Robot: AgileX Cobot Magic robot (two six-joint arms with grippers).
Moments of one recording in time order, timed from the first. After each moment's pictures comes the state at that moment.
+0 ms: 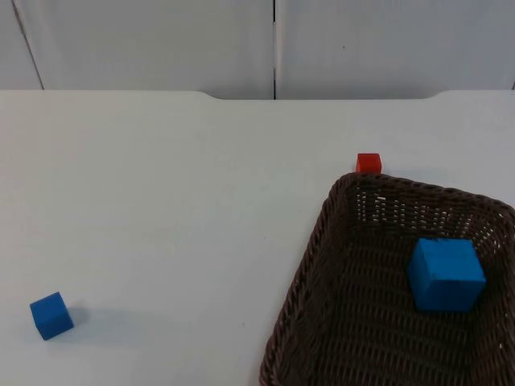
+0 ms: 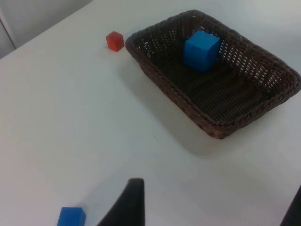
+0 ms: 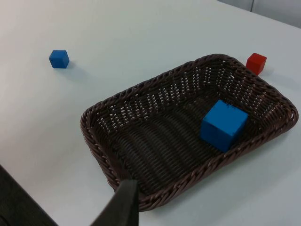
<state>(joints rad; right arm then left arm) 0.67 0.00 -0.52 0.01 1.08 -0.02 -0.97 0.00 -0.50 0.08 1.08 -0.02</state>
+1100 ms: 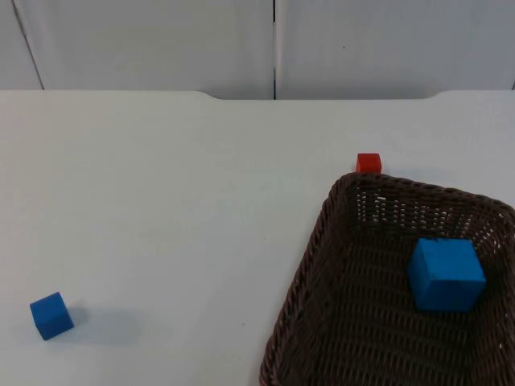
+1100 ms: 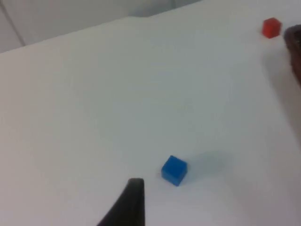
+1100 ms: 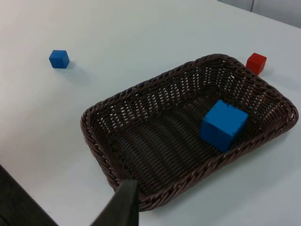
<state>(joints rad) 0.67 0.00 -0.52 0.01 1.08 -0.02 -0.40 0.00 -0.50 0.09 1.08 -0.01</state>
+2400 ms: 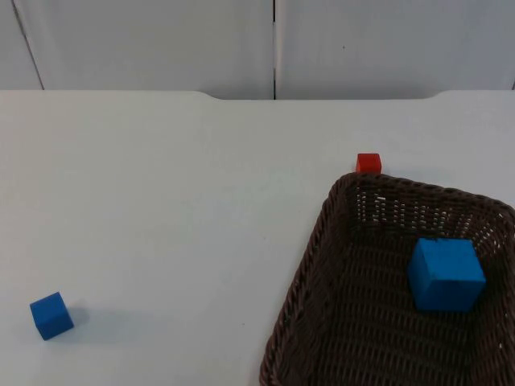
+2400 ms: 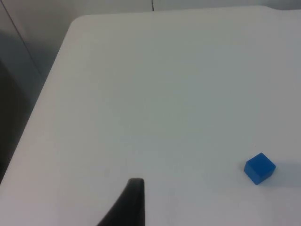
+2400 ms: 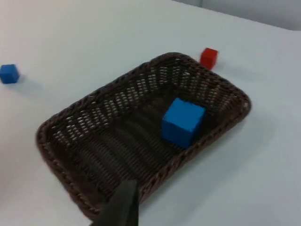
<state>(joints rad) 0.48 0.00 -0.52 0.01 1.08 -0.02 0.00 0.00 -0.50 0.09 1.08 -0.01</state>
